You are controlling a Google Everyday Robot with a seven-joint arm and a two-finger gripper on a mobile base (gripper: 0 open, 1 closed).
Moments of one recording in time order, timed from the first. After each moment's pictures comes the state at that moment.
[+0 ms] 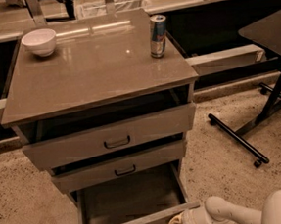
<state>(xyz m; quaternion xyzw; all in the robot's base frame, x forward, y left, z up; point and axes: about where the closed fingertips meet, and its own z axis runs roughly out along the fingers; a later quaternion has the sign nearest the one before) 0.420 -0.110 0.139 -0.70 0.59 0.24 0.32</state>
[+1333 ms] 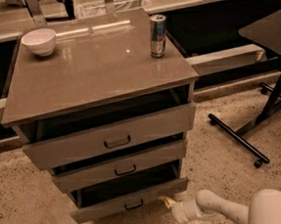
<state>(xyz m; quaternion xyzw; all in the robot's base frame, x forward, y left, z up) 0.464 -0.069 0.135 -0.69 0.58 0.26 0.36</state>
